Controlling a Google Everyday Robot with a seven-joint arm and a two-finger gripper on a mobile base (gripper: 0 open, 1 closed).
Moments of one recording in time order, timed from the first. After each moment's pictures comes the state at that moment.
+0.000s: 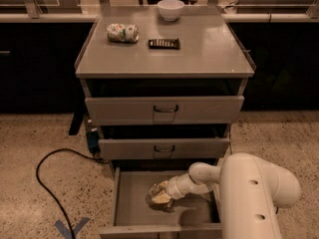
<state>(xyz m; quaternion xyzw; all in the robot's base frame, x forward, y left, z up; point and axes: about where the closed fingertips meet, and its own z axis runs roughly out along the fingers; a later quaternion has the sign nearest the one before) 0.564 0.000 0.234 -0.54 0.73 0.33 0.25</state>
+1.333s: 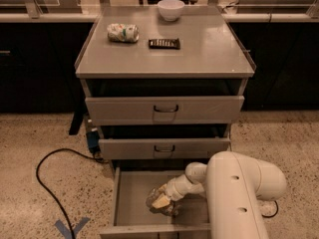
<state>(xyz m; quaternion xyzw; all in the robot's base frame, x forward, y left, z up) 0.562 0.000 0.201 -0.54 0.75 0.33 0.20</state>
